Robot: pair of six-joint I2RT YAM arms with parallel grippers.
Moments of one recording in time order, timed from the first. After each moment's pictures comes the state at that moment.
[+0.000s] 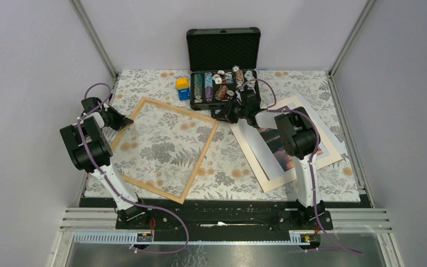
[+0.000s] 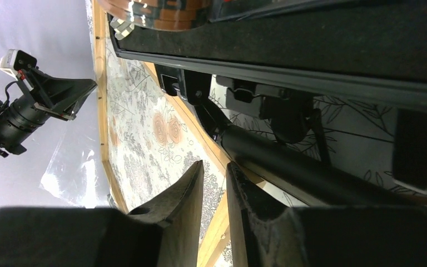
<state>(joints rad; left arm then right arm) 0.50 1.97 1.25 -0.23 0.53 -0.55 0.43 2.23 1.37 0.28 -0.50 0.88</state>
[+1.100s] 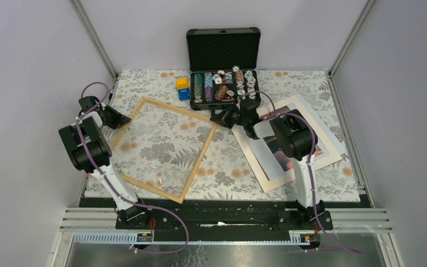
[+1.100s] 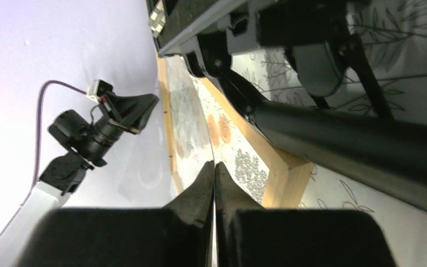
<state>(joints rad) 0.51 1.97 1.27 -0.24 0.52 -0.56 0.48 2.25 1.21 0.65 -0.47 1.25</state>
